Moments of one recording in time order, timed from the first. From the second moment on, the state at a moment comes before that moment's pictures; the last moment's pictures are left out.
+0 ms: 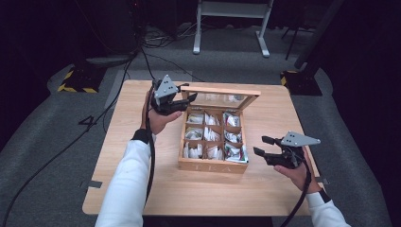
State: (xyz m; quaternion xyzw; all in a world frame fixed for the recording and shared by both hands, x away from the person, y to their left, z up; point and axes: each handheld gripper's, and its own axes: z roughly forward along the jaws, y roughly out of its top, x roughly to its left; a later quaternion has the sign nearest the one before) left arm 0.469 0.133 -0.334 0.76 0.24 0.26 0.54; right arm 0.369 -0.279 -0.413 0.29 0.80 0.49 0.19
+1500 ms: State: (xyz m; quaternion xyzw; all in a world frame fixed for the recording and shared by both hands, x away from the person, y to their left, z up) left arm 0.524 0.122 -0.335 0.72 0.31 0.26 0.56; right arm 0.370 -0.280 -0.424 0.30 0.81 0.47 0.19
